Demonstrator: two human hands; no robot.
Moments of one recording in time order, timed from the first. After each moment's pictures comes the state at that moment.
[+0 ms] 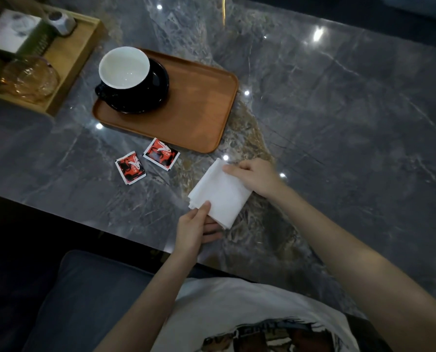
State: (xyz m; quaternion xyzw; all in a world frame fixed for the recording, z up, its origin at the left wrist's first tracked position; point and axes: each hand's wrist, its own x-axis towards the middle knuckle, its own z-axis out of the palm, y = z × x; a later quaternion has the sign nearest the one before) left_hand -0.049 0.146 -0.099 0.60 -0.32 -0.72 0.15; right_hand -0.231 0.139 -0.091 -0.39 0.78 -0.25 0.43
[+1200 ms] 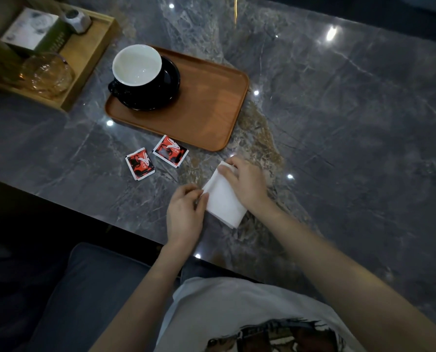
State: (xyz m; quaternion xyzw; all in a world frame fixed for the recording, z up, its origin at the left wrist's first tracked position) left_hand -0.036 0.120 -0.099 0.55 -0.75 -0.32 0.17; right_hand -0.189 0.132 -0.113 -0.45 0.80 -0.30 0.27
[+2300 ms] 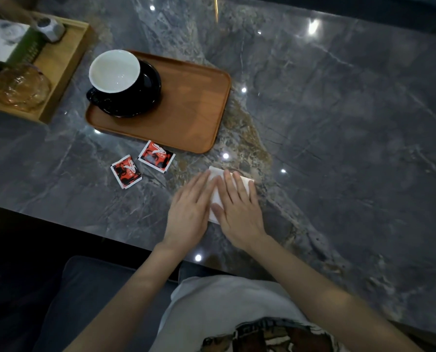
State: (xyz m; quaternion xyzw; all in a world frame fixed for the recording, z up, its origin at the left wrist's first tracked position) left_hand -0.046 0.118 -0.100 0.32 -0.92 -0.20 0.07; right_hand -0.159 0.195 -0.135 -0.57 0.80 -0.03 0.16
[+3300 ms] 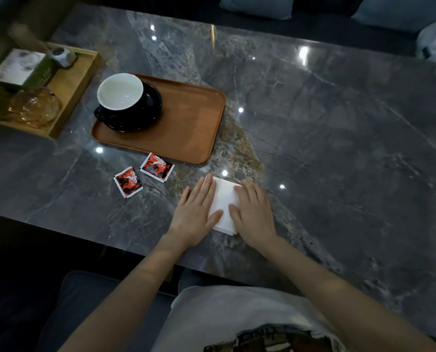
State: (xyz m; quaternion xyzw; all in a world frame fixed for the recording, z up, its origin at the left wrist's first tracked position) left_hand -0.053 0.104 -0.134 0.29 -0.94 -0.19 -0.07; right_hand -0.184 0.206 -0.112 -0.51 0.84 -0.14 0.16
